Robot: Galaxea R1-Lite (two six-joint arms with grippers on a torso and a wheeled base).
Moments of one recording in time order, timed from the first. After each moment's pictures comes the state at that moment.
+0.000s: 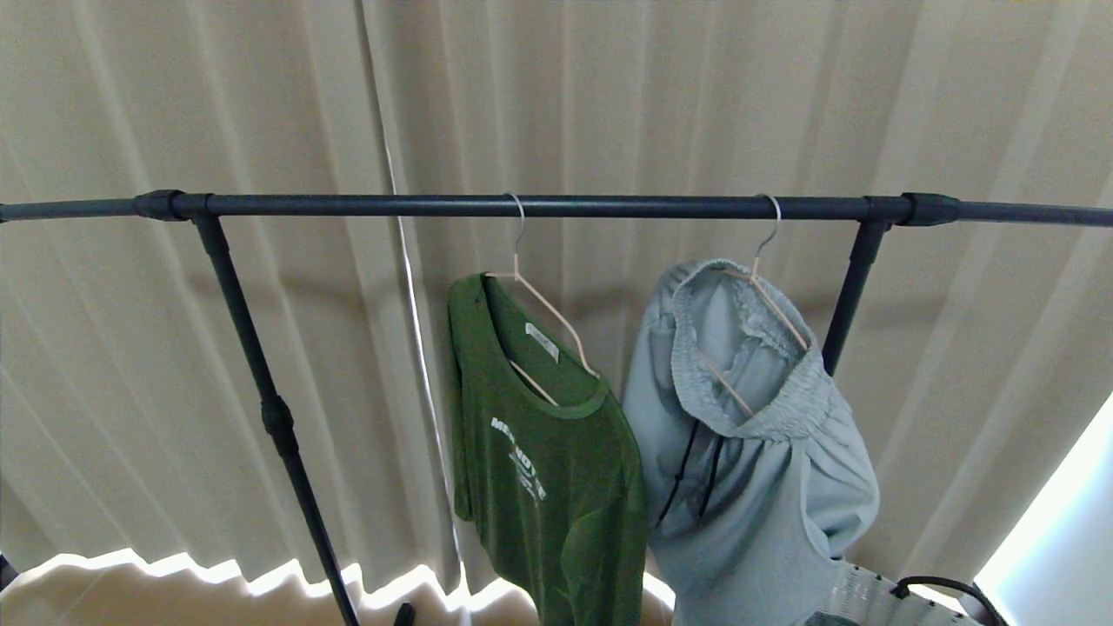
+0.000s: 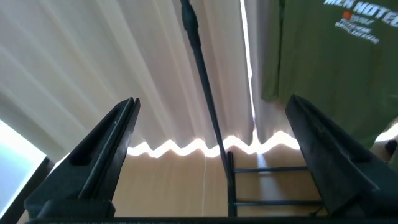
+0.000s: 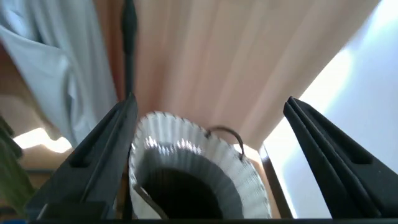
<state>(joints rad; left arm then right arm) -0.02 0.01 -0.07 0.21 0.08 0.25 -0.01 0.04 -0.14 0.24 -0.14 -0.11</state>
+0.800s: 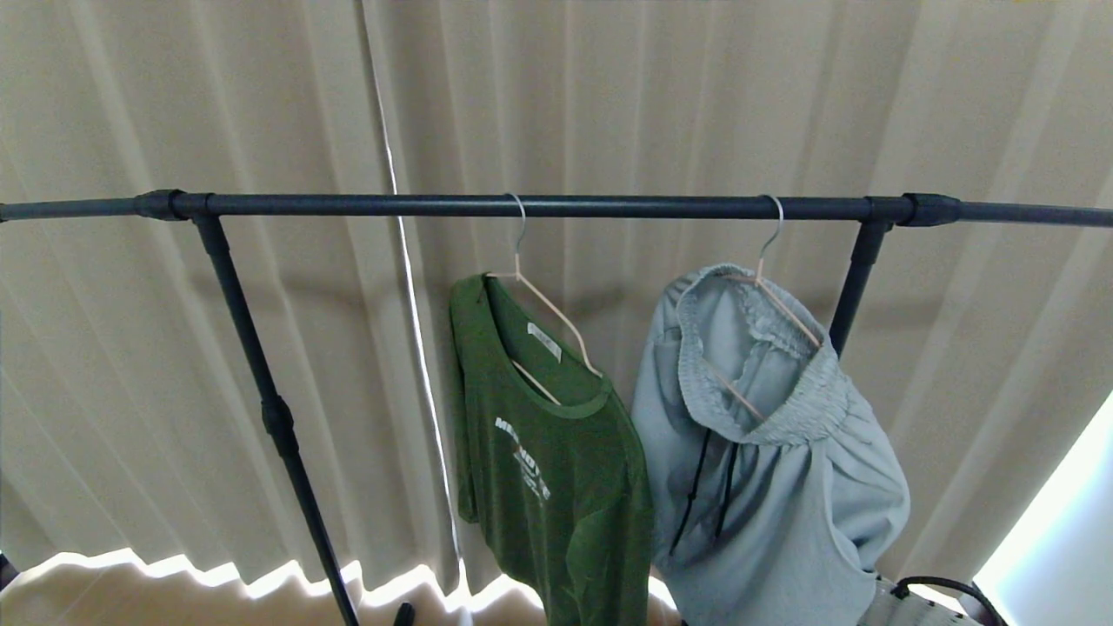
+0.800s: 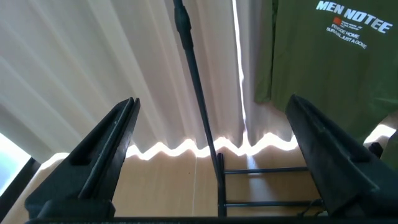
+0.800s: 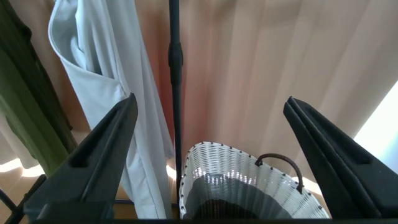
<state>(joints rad) -0.01 0.00 -0.07 0.22 0.06 0.22 0.00 0.00 -0.03 0.07 -0.01 0.02</state>
